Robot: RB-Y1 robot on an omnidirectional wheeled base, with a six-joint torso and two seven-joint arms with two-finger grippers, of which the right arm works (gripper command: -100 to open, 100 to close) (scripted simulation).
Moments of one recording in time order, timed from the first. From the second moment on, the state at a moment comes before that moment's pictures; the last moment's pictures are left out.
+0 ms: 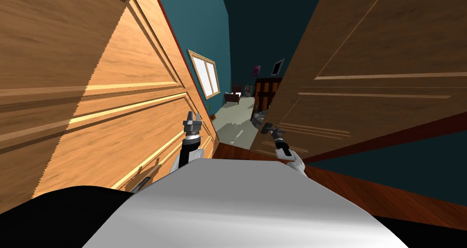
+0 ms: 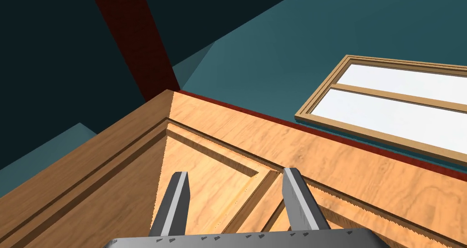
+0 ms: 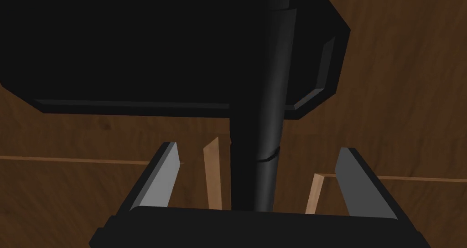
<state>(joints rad) 0.07 -0.34 -0.22 -1.19 0.07 -0.39 -0.41</state>
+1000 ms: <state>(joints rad) 0.08 -0.36 -0.20 -1.20 0.07 -0.41 -0.43</state>
